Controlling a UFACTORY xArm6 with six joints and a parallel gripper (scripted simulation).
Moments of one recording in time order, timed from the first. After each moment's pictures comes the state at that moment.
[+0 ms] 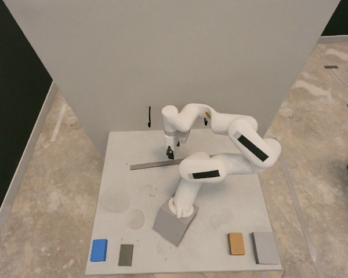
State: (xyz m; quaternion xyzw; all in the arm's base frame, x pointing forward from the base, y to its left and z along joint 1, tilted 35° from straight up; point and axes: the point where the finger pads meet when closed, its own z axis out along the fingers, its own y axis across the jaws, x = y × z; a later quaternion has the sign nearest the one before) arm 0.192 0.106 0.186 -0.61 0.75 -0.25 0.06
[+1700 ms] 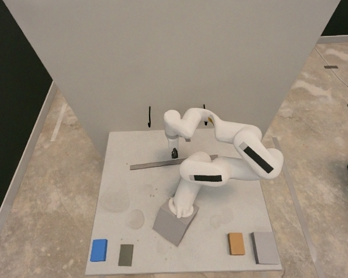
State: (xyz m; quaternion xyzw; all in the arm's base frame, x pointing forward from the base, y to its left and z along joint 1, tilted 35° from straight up) arm 0.203 0.109 0.188 -0.76 0.57 -0.29 0.07
